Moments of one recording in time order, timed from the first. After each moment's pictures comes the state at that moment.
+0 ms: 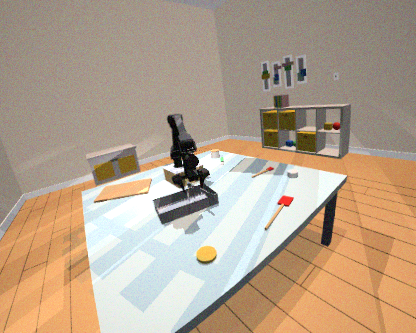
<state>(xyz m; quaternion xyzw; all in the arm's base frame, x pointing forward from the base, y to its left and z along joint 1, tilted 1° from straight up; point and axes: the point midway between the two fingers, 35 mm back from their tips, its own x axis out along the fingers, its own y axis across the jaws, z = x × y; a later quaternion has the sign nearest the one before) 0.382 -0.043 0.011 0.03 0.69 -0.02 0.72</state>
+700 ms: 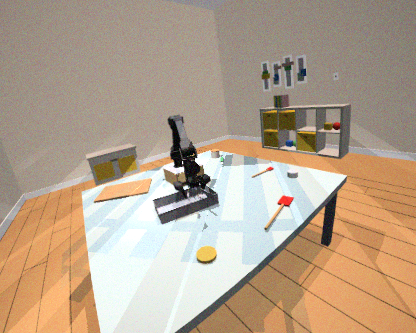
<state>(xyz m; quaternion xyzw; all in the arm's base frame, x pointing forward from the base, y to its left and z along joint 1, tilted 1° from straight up) 0.380 -0.042 -0.024 0.03 0.69 -0.02 0.72</state>
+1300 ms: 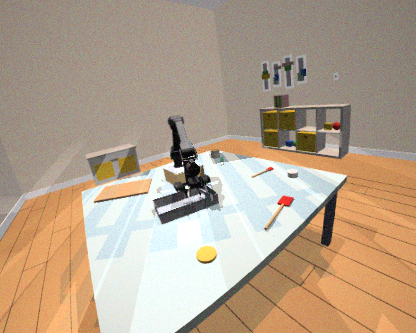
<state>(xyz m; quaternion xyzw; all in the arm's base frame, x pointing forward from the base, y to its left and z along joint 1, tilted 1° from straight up) 0.378 -0.042 -0.030 0.03 0.70 -0.02 0.72</state>
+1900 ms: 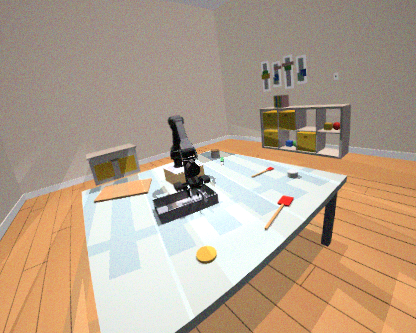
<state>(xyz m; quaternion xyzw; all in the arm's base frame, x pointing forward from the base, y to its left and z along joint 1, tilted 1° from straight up) 0.378 -0.042 -0.030 0.03 0.70 -0.02 0.72</state>
